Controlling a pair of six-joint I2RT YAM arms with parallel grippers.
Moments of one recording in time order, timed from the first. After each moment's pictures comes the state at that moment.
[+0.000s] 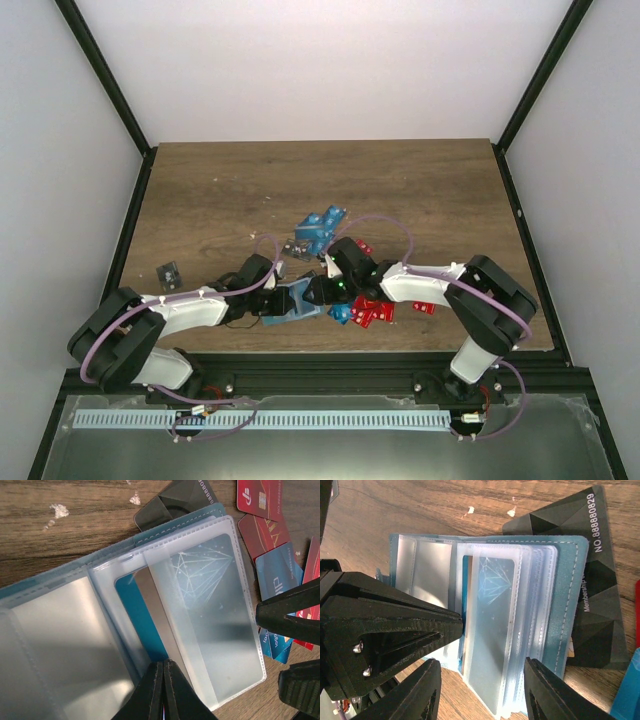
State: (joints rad) left arm -0.68 1.39 0.46 -0.01 0.29 -0.68; right arm 0.84 1.64 0.80 -0.05 -0.40 0.69
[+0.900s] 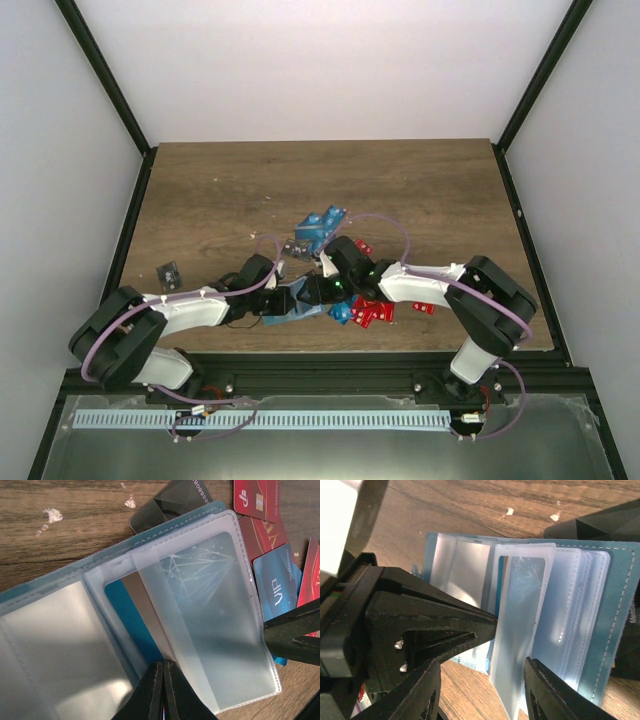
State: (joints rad) left arm -0.69 1.40 0.46 0.01 0.28 -0.68; right arm 0.86 1.64 0.82 -0.03 -0.43 0.68
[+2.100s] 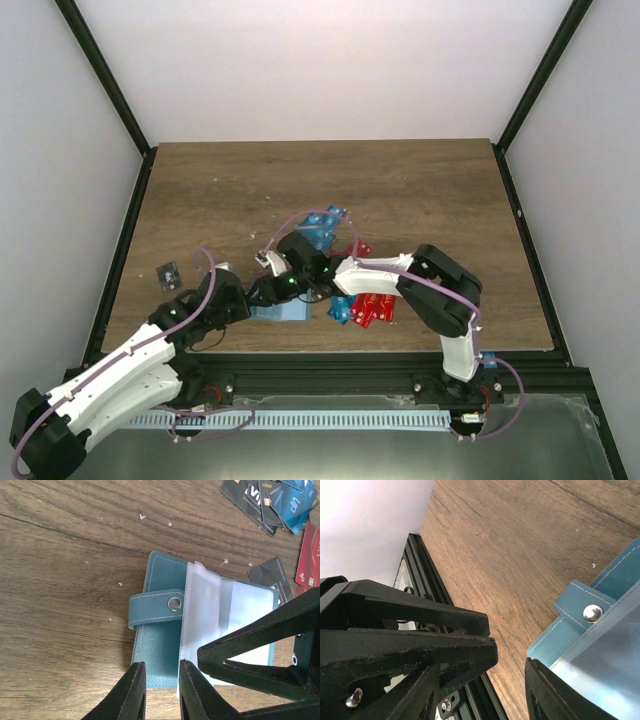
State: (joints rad) left arm -0.69 0.74 0.45 -0.65 -0.15 -0.87; right arm 1.00 1.93 1.15 0.11 -0.63 0.72
